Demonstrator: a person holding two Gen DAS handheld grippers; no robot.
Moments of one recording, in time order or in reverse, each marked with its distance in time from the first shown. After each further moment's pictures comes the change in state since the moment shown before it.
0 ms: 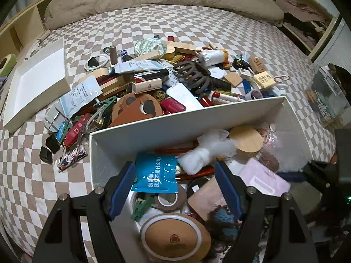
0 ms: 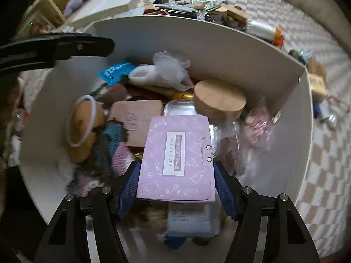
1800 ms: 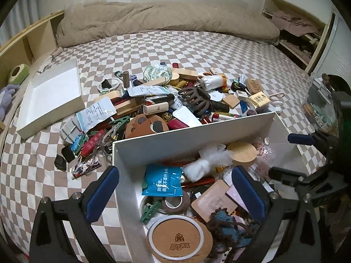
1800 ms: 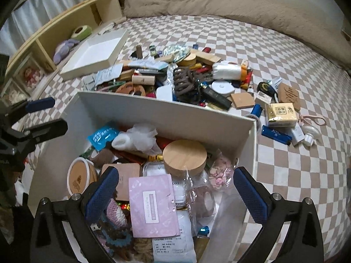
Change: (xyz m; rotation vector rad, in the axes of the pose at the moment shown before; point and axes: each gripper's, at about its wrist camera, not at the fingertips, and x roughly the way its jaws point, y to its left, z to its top) left arm -0.042 0.007 -0.015 -0.006 -0.186 0.032; right arm -0.047 -0.045 0.026 0.134 -0.283 -0.023
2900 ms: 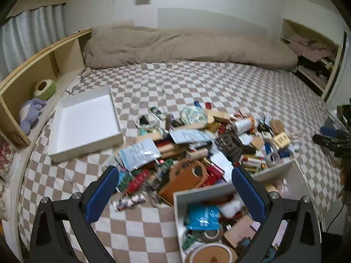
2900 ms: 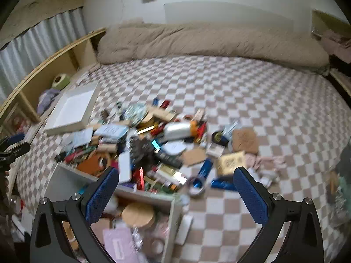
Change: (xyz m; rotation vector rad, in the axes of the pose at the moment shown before) left arm -0.049 0.065 0.062 -0.065 -0.165 0.139; right arm -0.058 -0.087 0.076 0.117 -0.229 -0.096
